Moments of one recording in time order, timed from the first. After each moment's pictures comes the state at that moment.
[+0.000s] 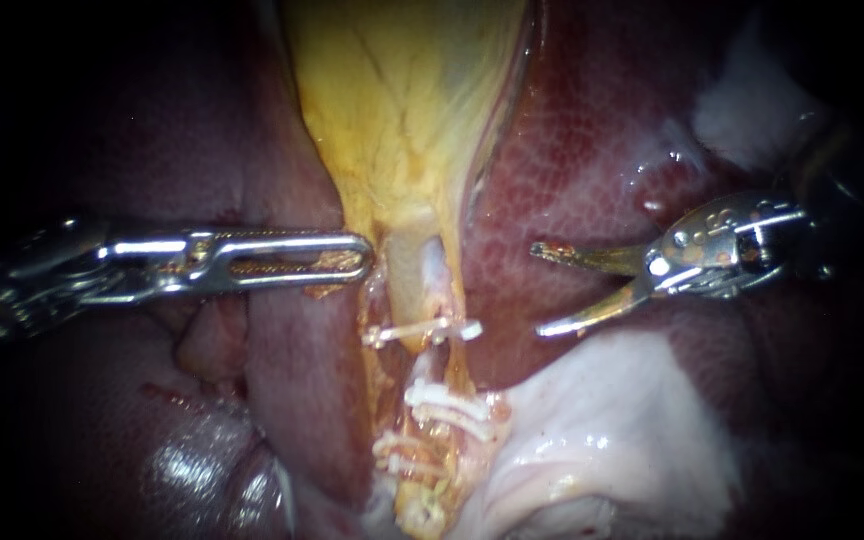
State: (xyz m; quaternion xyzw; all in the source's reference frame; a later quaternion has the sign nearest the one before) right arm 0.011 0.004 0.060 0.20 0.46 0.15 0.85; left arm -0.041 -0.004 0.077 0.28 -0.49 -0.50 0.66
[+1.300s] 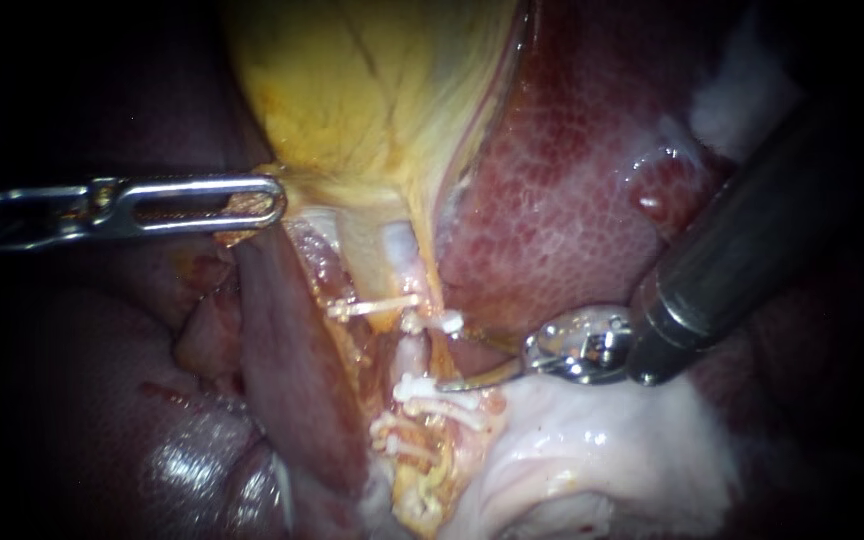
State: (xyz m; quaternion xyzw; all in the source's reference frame) right arm 0.019 -0.006 0.079 0.34 0.40 0.20 0.83; left arm -0.033 0.001 0.072 0.26 -0.50 -0.52 0.64
